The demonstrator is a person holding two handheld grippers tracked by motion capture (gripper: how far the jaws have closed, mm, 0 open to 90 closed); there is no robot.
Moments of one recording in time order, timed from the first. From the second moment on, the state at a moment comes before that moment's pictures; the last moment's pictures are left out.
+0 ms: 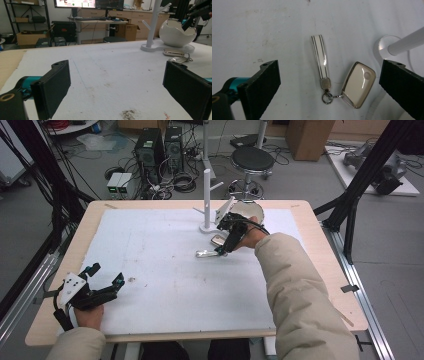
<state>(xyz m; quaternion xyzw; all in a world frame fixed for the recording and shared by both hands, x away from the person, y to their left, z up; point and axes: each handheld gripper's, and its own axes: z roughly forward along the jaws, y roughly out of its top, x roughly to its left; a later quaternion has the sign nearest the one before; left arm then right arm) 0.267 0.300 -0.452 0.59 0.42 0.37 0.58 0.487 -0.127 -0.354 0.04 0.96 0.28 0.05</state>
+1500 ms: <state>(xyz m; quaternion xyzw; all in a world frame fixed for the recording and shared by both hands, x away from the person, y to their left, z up) 0.267 0.300 -0.452 0.59 0.42 0.37 0.58 0.502 -0.107 -0.406 0.00 0.99 0.16 0.00</state>
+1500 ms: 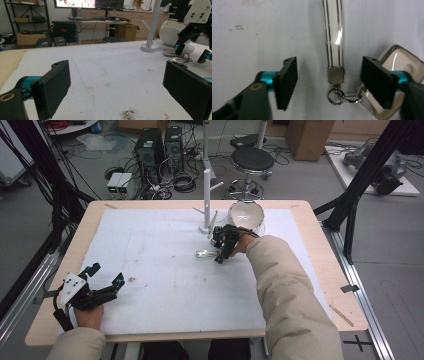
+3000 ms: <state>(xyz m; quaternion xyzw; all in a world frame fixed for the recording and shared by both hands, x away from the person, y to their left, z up) 0.267 0.300 -0.452 0.59 0.42 0.37 0.58 0.496 -0.106 -0.388 0.05 0.98 0.18 -0.02</state>
